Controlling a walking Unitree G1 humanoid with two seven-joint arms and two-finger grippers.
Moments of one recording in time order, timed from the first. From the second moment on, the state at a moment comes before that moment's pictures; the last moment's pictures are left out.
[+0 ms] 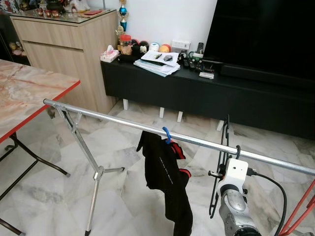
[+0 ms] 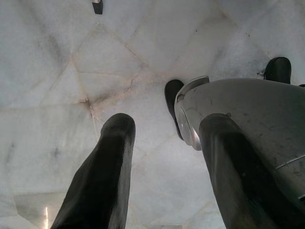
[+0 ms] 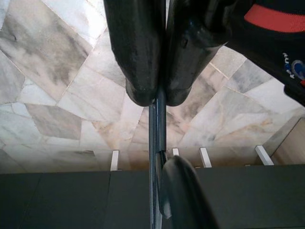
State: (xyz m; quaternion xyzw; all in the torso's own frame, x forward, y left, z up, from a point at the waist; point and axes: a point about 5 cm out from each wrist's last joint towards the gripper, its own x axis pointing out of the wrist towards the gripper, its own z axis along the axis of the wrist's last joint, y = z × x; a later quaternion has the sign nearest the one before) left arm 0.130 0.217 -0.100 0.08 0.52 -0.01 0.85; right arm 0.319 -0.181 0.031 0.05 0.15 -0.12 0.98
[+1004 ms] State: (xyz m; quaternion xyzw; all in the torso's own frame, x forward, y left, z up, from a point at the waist) left arm 0.131 0.217 -0.100 0.09 0.52 -0.02 0.85; right arm 0.319 -0.179 0.034 0.06 0.14 -0.11 0.98
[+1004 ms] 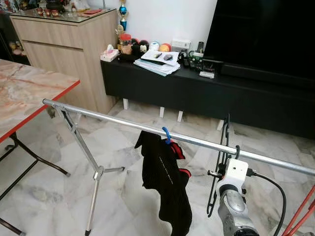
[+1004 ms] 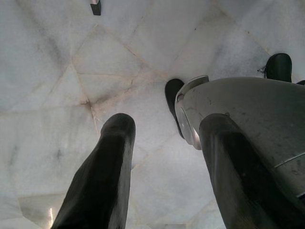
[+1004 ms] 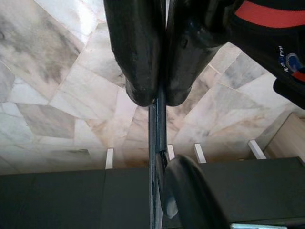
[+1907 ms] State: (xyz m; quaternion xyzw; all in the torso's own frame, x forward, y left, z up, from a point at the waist) left arm 0.131 0.216 -0.099 0.09 0.51 -0.02 0.85; right arm 0.319 -0.182 0.045 0.07 0.08 -0.12 0.99
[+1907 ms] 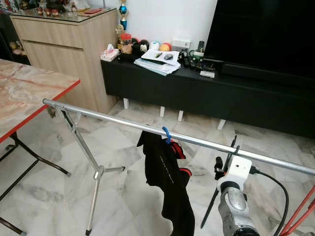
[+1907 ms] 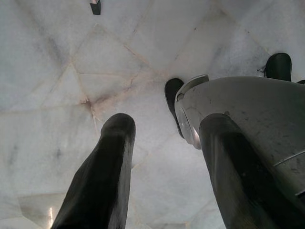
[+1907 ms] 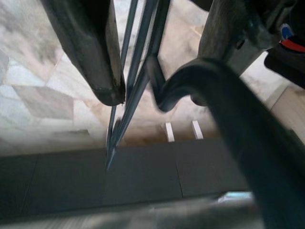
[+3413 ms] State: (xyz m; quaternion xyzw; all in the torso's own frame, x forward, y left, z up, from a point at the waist) left arm 0.132 0.217 -0.099 0.09 0.51 -0.03 0.85; right arm 0.223 -0.194 -0.031 0.03 0.26 -0.19 0.95
